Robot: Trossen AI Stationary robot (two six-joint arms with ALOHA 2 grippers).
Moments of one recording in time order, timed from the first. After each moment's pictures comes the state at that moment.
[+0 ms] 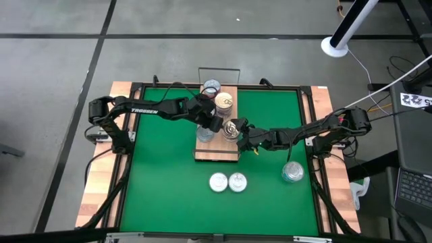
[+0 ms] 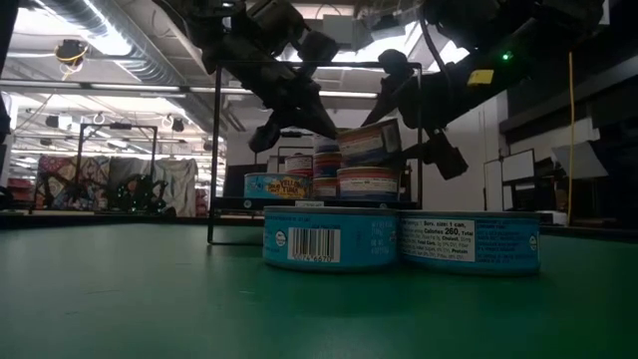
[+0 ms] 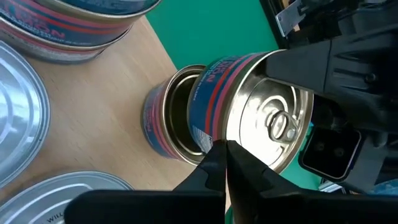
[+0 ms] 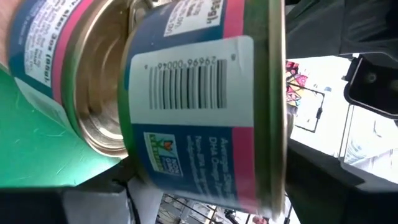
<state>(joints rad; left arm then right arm) 0.26 1.66 1.09 -0.12 0.22 -0.91 0.05 1.53 0.69 0.34 0.72 -1.45</state>
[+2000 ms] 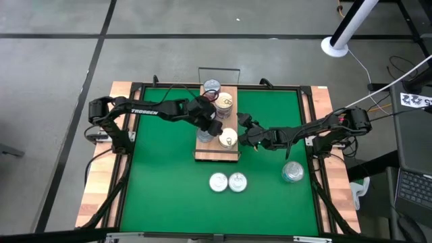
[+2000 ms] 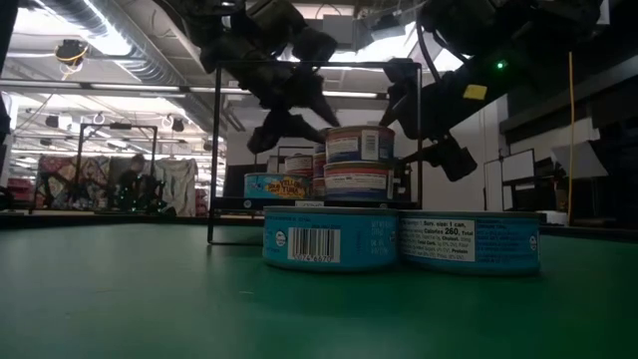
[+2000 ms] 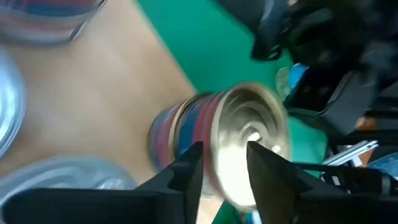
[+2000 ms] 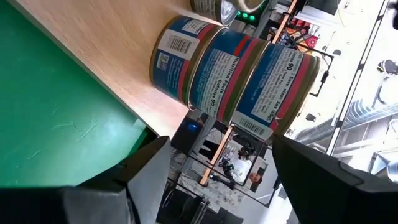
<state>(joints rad) 0.26 1.66 1.08 -0.13 0.26 -0.84 0.04 1.52 0.69 0.28 0.88 -1.45</state>
